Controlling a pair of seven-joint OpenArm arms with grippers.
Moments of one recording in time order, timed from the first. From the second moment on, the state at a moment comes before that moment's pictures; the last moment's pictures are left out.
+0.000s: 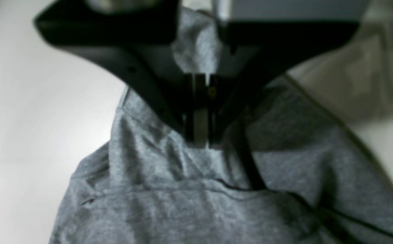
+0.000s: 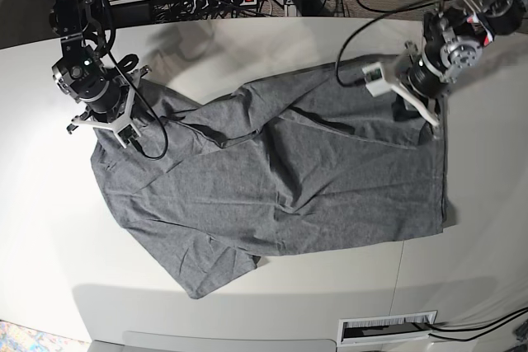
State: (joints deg) left arm 5.3 -51.3 39.6 112.0 21.1 -10.0 33.9; right arm -11.4 33.0 0.4 101.8 5.5 25.1 -49.0
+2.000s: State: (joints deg) left arm -5.4 -53.2 39.7 104.8 1.7 -14.2 33.4; right arm -11.4 33.0 0.4 101.7 2.7 25.1 -47.9
